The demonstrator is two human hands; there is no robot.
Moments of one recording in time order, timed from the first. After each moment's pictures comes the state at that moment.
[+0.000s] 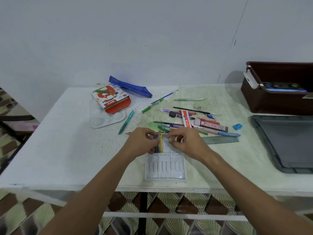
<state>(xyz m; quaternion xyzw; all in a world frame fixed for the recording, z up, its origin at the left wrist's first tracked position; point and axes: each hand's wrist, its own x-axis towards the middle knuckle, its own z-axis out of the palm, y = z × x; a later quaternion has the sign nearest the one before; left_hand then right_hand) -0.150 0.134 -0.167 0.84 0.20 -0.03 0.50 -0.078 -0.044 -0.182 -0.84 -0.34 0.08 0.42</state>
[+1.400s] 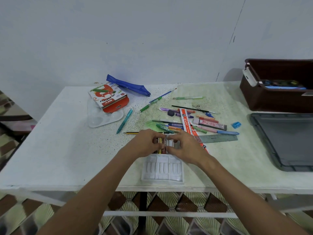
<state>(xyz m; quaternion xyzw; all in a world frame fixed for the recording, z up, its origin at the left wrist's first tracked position) -0.130 0.134 -0.183 0.95 0.01 -0.08 0.30 -0.092 -0.046 -0.188 -0.89 -0.29 0.13 0.33</state>
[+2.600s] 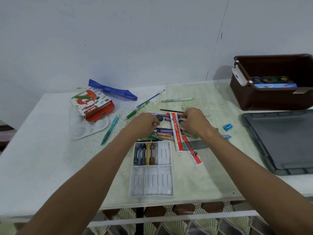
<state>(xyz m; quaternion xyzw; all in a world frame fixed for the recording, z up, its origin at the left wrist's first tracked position) -0.028 0.127 -0.170 0.99 -0.01 -0.09 0.11 0.027 -0.062 -0.177 -0.96 -0.12 0.08 0.26</state>
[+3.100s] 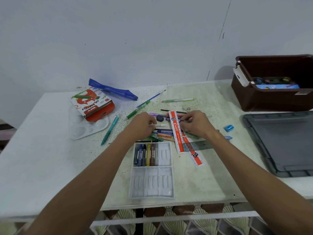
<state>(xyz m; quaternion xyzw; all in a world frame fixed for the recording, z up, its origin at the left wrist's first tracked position) -0.033 0.136 -0.180 0.98 0.05 -0.04 0.19 0.030 -0.076 -0.187 -0.91 -0.13 0.11 0.38</state>
